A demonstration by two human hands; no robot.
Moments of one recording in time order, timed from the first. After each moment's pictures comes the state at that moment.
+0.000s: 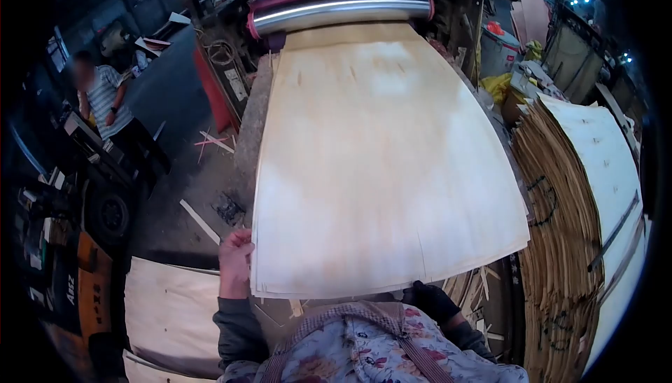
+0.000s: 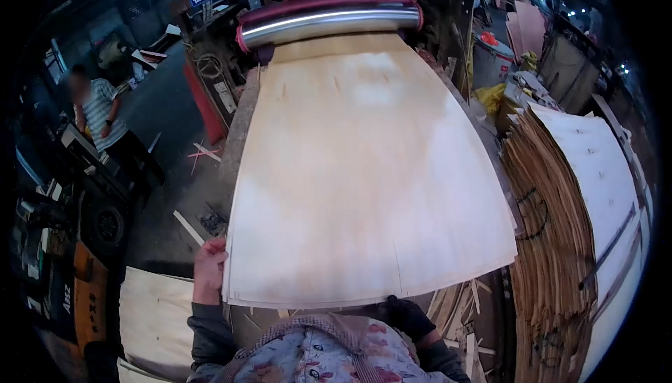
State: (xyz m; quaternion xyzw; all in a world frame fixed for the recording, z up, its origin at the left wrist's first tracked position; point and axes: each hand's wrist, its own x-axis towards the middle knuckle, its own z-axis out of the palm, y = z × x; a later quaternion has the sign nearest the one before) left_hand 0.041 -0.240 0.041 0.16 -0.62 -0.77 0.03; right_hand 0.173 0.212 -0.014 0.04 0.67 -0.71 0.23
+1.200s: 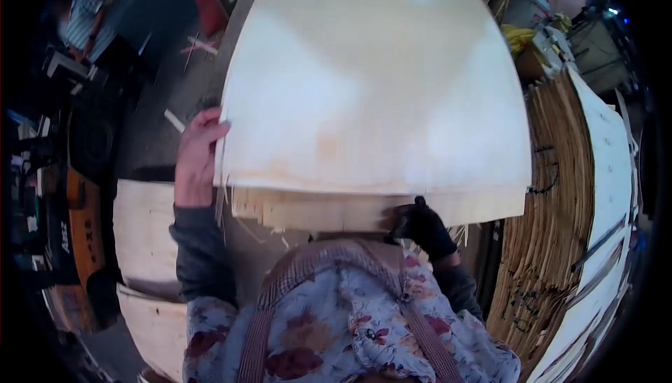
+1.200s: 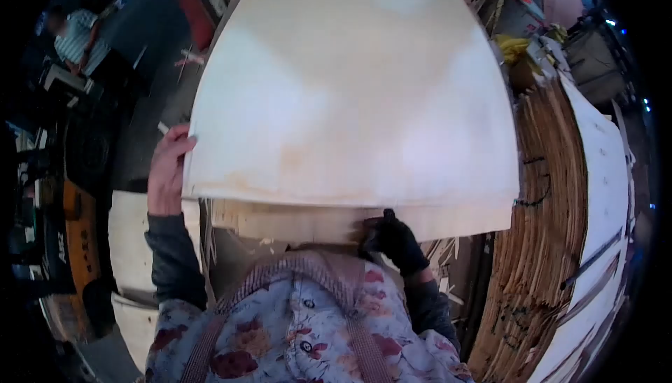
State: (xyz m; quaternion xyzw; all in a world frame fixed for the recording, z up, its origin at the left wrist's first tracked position) left_hand -0.021 -0.205 0.112 0.16 -0.58 -0.80 0.00; right_hand 0.119 0.226 -0.029 0.18 0.38 -0.86 0.29
